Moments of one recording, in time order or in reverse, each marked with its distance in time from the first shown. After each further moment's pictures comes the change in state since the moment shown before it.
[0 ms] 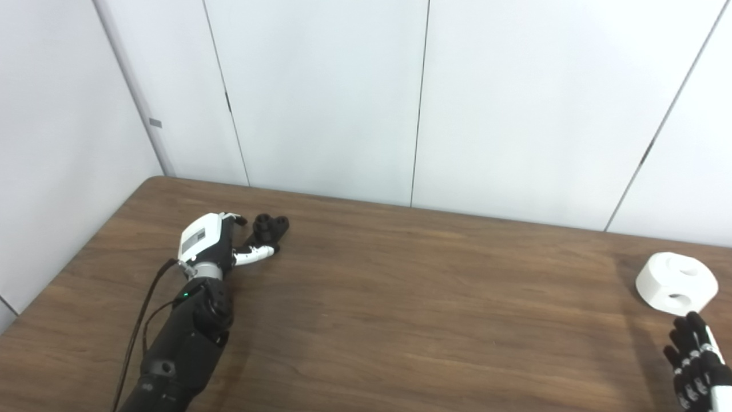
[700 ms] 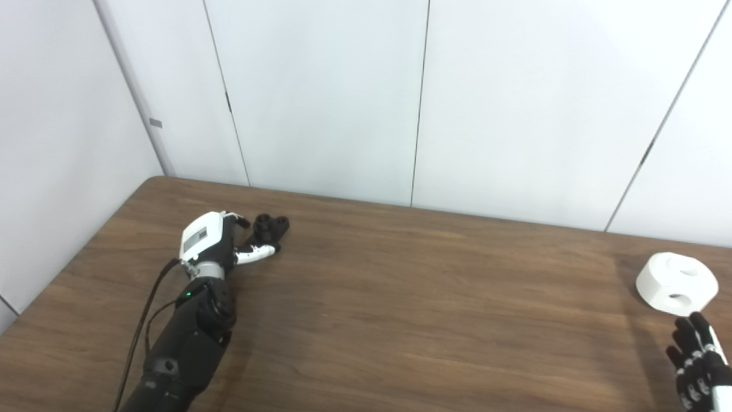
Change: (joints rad) left arm -0.005 0.000 -0.014 0.005 -0.005 0.001 0.015; right arm 0.000 0.004 -0.007 -0.001 -0.001 0.000 -0.005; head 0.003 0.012
